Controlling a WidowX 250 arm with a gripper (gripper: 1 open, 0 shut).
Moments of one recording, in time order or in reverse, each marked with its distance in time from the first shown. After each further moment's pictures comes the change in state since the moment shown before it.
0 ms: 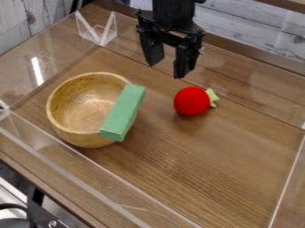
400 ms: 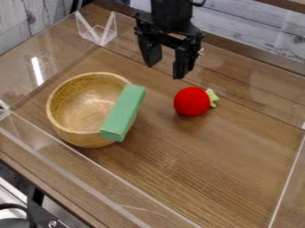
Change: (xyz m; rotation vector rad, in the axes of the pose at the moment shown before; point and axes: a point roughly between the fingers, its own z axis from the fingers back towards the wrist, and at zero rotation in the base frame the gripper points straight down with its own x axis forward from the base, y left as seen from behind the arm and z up) arm 0.002 0.002 -0.003 0.018 -0.021 0.054
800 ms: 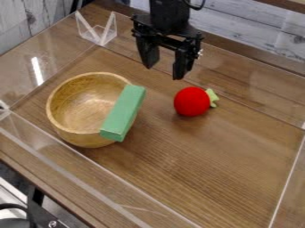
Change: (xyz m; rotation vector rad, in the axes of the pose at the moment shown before) arm 0.000 0.004 -0.002 0.017 -0.011 0.052
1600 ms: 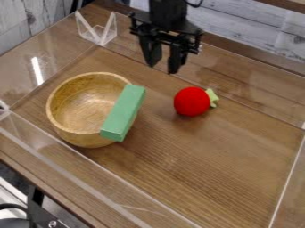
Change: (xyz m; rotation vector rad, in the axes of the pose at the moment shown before) arm 0.004 0.000 0.000 0.011 0.008 0.045
